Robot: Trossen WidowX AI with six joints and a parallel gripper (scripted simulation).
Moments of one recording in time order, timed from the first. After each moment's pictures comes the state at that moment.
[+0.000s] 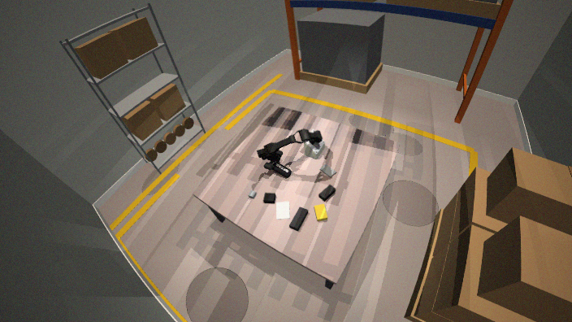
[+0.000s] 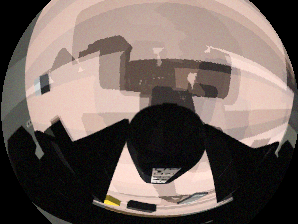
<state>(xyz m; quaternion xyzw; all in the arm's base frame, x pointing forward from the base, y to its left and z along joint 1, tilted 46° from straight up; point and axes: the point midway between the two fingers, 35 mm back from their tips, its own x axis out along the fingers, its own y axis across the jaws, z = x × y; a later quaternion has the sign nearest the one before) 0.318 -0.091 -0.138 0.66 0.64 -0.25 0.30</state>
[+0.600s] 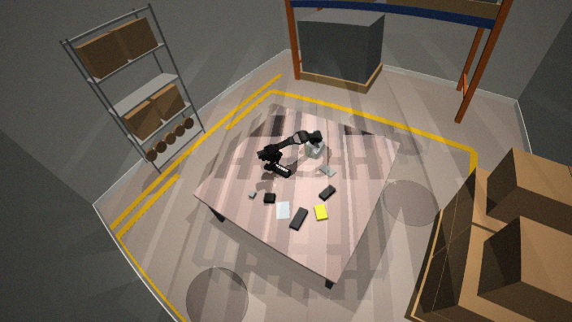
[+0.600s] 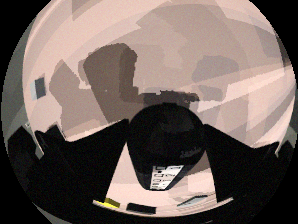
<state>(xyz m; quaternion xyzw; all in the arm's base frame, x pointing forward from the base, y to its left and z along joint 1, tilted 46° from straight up) 0.319 -0.084 -0.152 0.66 0.64 -0.25 0.30</state>
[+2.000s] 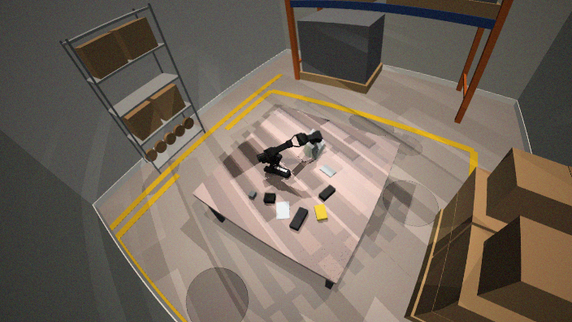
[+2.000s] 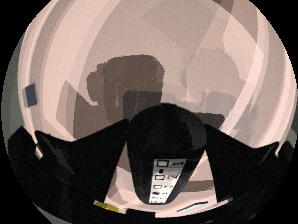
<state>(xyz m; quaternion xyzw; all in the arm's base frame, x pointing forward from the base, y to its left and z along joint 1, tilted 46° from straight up) 0.321 -0.068 -0.178 0.66 0.64 -0.25 0.30</state>
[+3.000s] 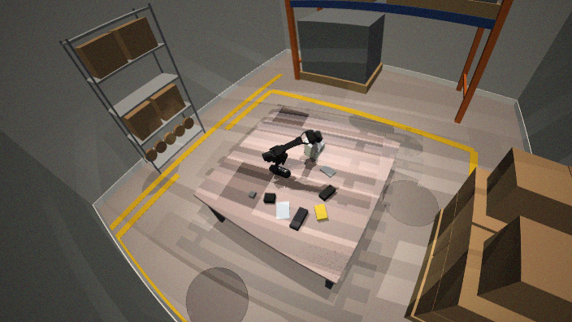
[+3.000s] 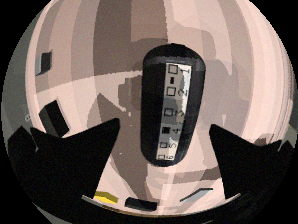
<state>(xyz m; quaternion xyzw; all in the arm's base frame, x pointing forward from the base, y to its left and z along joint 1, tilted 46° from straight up) 0.321 -0.056 -0.106 0.66 0.64 -0.25 0.30</state>
